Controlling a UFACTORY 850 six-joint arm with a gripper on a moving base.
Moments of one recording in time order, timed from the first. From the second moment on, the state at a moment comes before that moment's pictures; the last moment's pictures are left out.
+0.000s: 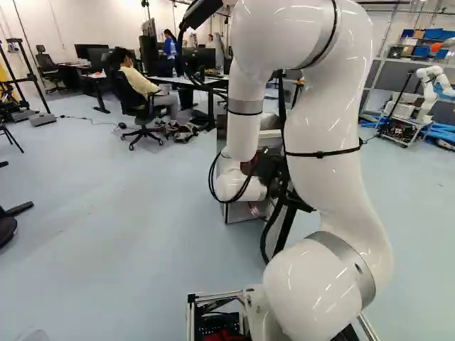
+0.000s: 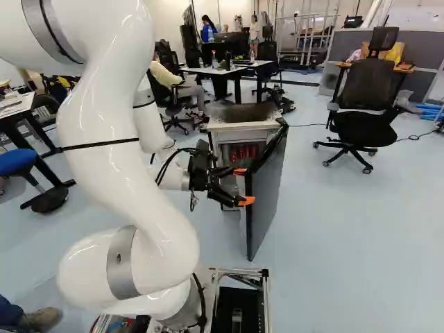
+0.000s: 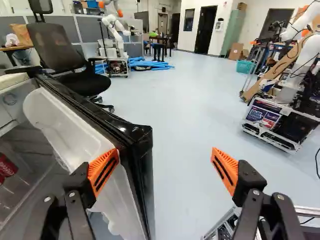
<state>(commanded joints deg) 16.8 -26.3 -24.7 98.1 74.5 0.0</state>
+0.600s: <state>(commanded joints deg) 10.5 -27.1 -27.1 98.1 75.7 0.0</state>
